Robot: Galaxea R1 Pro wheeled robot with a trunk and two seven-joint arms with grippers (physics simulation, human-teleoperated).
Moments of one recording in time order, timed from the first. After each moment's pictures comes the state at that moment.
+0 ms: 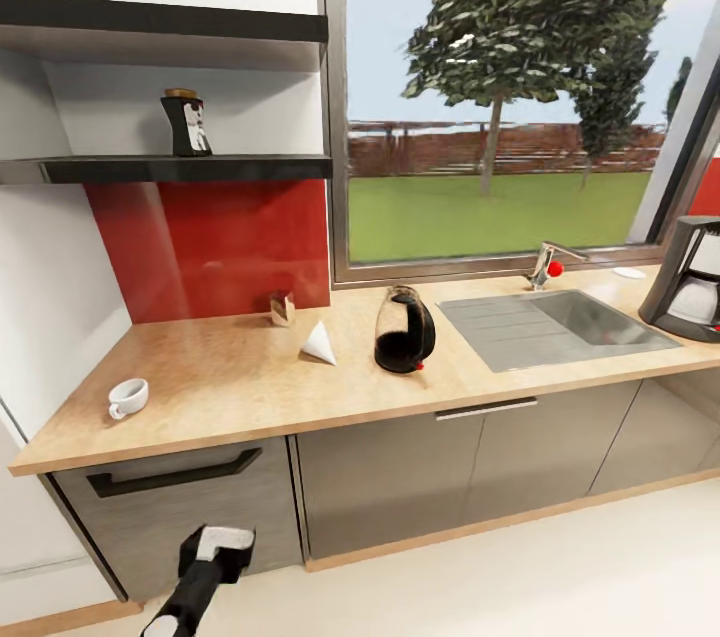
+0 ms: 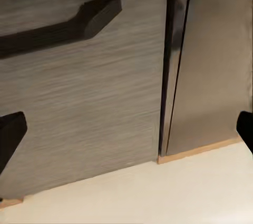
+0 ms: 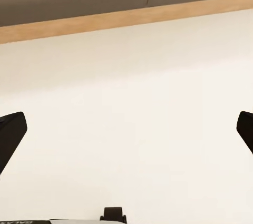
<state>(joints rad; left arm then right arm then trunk) -0.26 0.03 0.05 -0.66 -0.13 -0.24 -0.02 0.00 -0.05 -0.01 -0.57 0.00 -0.23 -0.01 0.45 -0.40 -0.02</state>
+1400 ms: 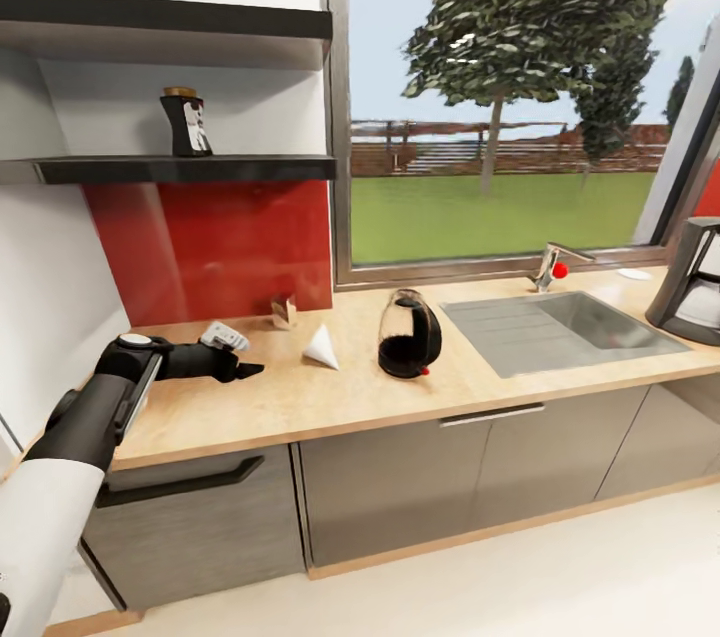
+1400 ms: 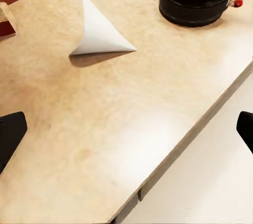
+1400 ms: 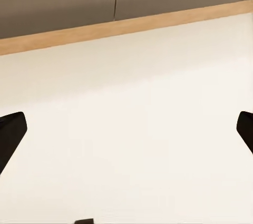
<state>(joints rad) -0.83 0.26 -0.05 -1.10 -0.24 0.67 -0.88 0.00 -0.11 -0.09 -0.59 0.00 -0.22 0.00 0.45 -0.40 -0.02</state>
